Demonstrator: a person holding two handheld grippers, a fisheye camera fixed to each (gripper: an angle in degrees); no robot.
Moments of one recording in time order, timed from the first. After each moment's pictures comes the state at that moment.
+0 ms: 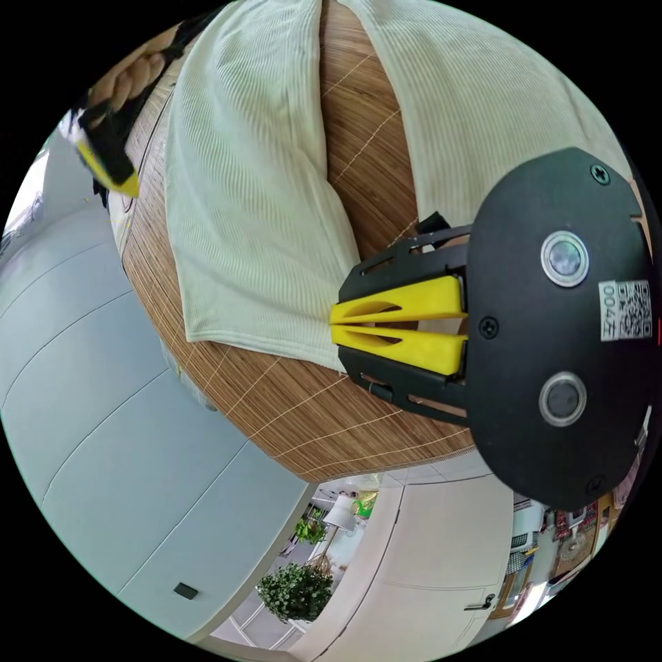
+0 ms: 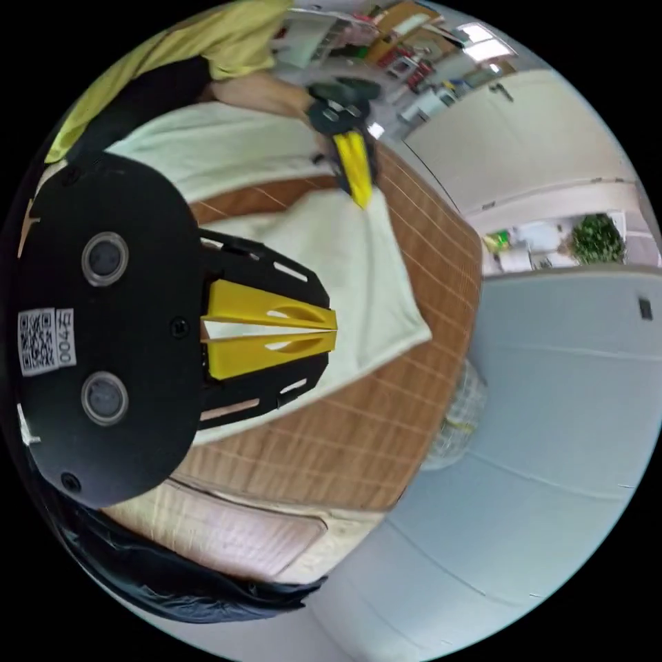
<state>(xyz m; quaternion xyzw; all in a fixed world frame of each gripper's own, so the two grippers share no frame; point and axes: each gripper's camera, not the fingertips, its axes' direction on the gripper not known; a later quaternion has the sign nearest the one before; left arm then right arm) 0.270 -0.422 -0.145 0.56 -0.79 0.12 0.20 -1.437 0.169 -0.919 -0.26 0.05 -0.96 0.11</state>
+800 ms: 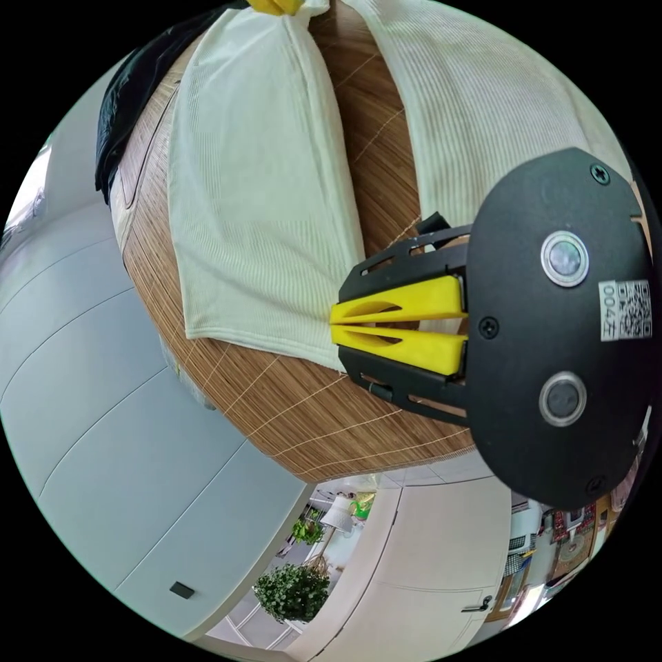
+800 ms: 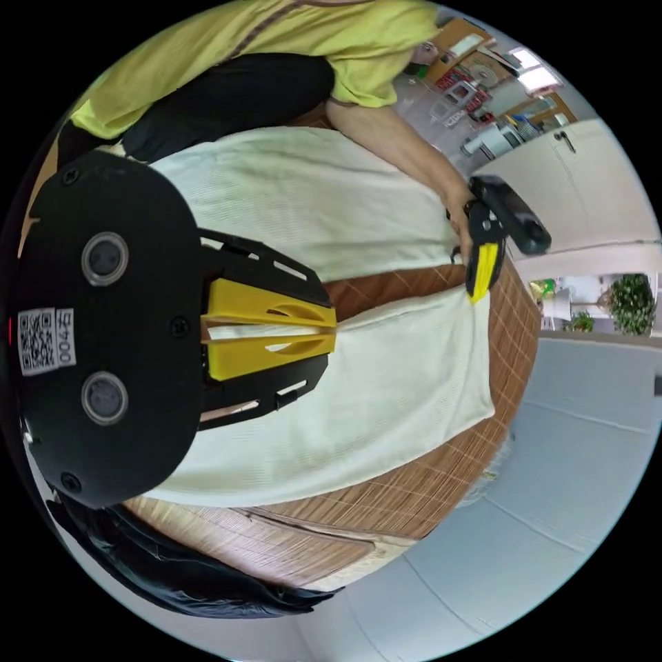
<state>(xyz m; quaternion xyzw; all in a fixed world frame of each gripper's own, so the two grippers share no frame) 0.274 -0.428 -0.147 0.57 -0.79 0.11 0.21 -1.371 0.051 -1.015 -0.30 0.09 -0.95 0.02</state>
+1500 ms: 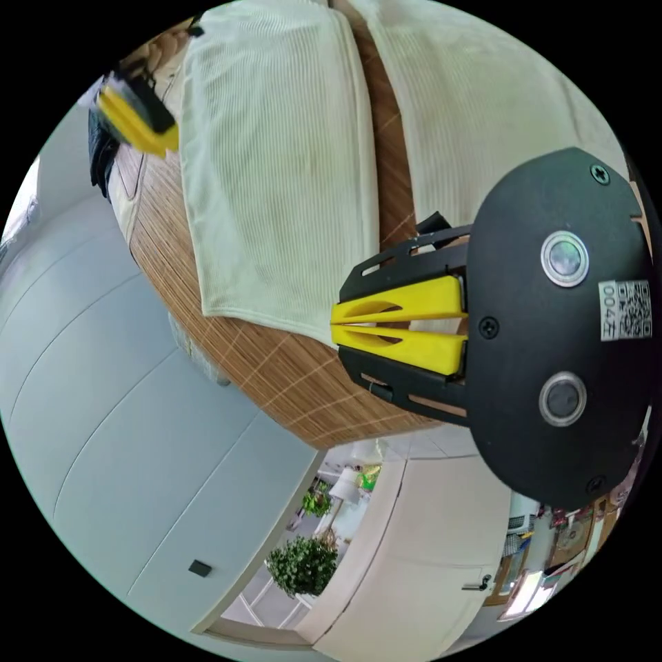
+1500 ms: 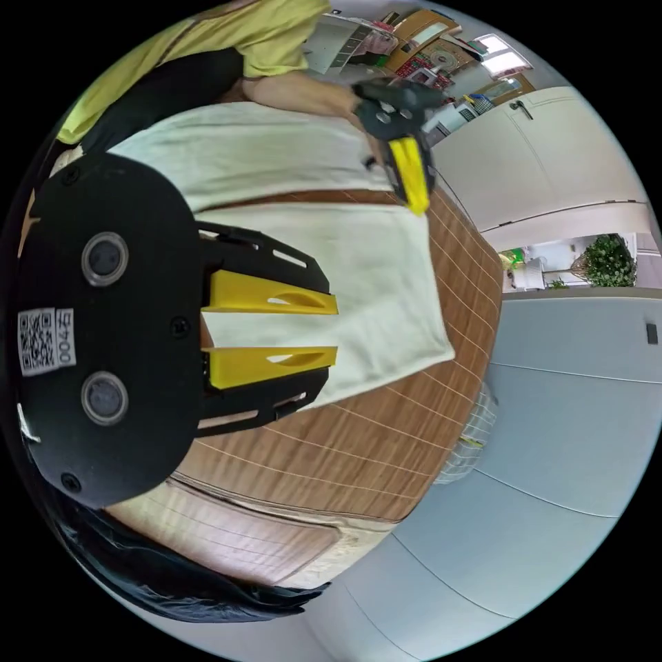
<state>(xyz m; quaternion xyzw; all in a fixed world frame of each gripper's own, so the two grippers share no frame) 0.284 -0.434 -0.112 0.56 -0.80 0.12 0.18 -1.426 0.112 -0.938 -0.29 0.06 -0.95 0.07</state>
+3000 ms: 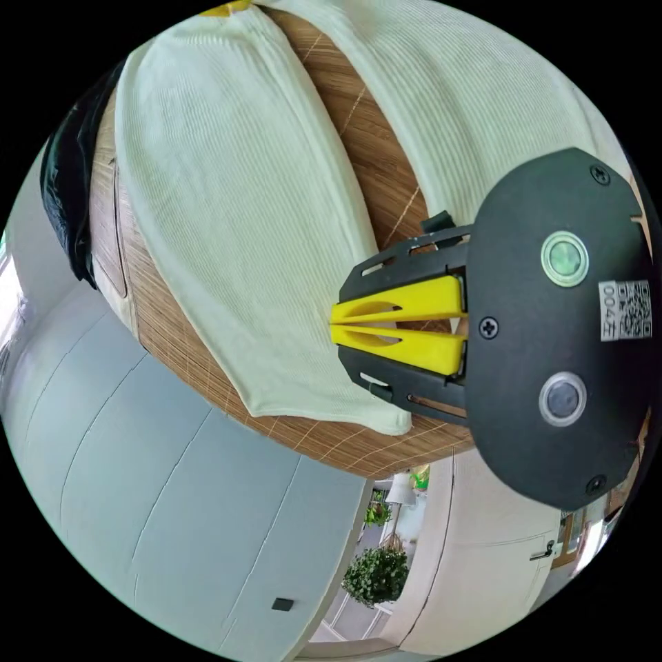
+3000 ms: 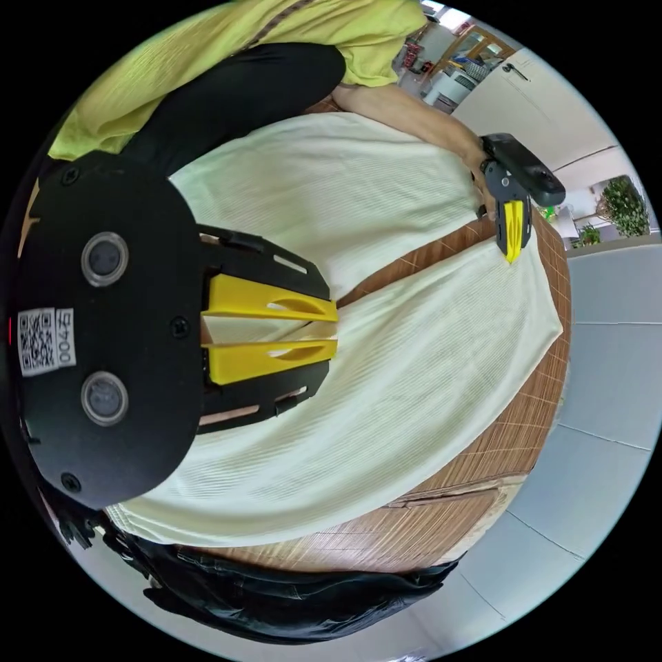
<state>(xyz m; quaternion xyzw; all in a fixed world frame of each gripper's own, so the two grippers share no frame) 0.255 -0.528 -0.089 0.47 -0.86 0.15 0.15 -1.377 -0.061 -1.002 -0.26 0.18 -0.94 0.14</state>
